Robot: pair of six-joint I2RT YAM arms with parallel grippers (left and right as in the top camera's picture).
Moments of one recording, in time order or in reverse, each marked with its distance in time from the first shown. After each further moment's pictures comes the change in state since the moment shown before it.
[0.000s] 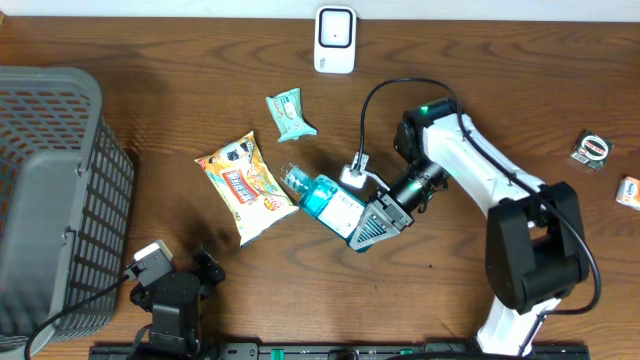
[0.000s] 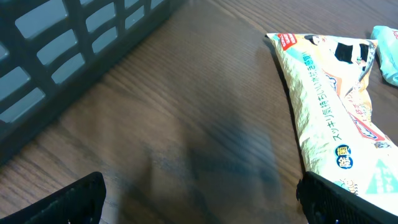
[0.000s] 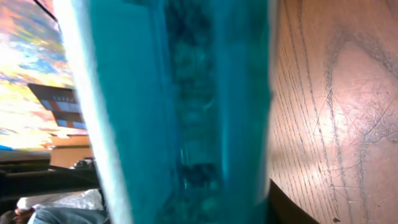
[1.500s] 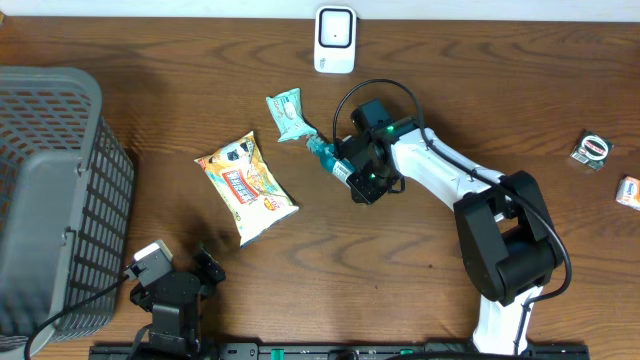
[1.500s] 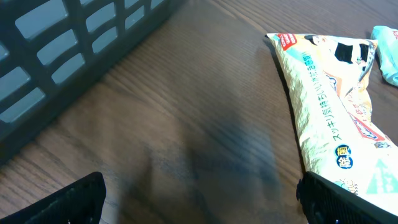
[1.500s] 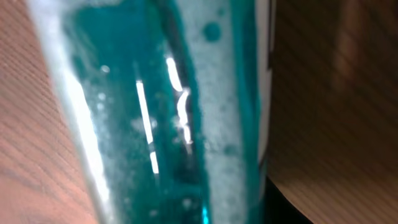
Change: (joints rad) left arm 0.000 0.000 0.000 0.000 0.000 0.000; right arm 0.116 0.093 -0.060 0.883 0.835 0.790
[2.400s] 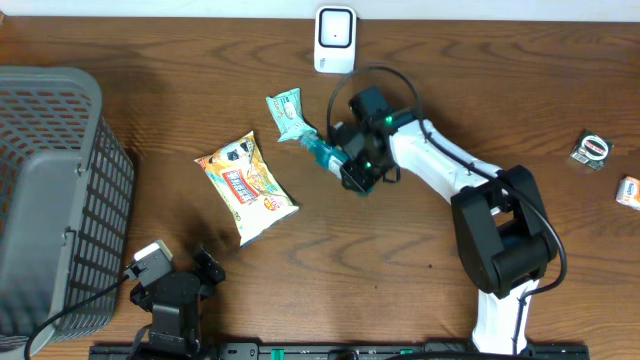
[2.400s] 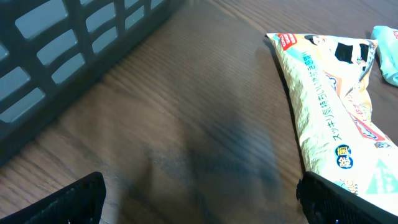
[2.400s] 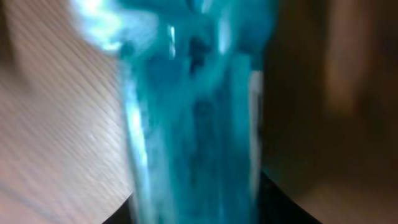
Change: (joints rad) left arm 0.000 0.000 0.000 0.000 0.000 0.000; right arm -0.011 0.034 0.053 0.056 -0.045 -0.046
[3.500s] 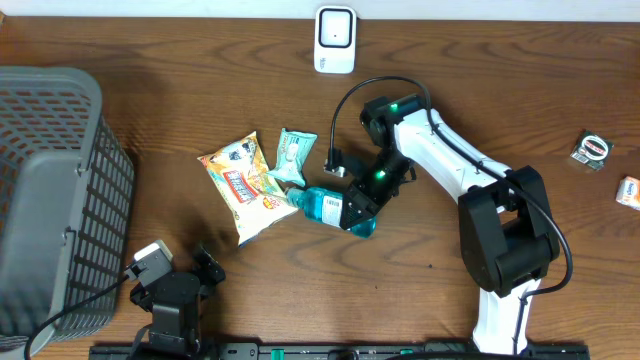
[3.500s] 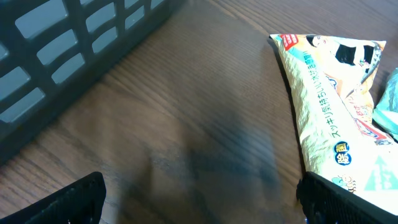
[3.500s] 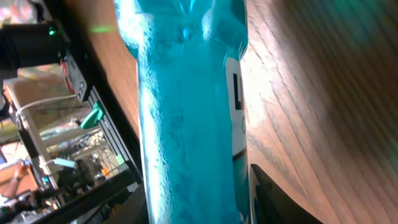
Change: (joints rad) left arm 0.000 0.000 0.000 0.000 0.000 0.000; right arm -0.020 0.002 0.119 -0.565 -0.425 -0.240
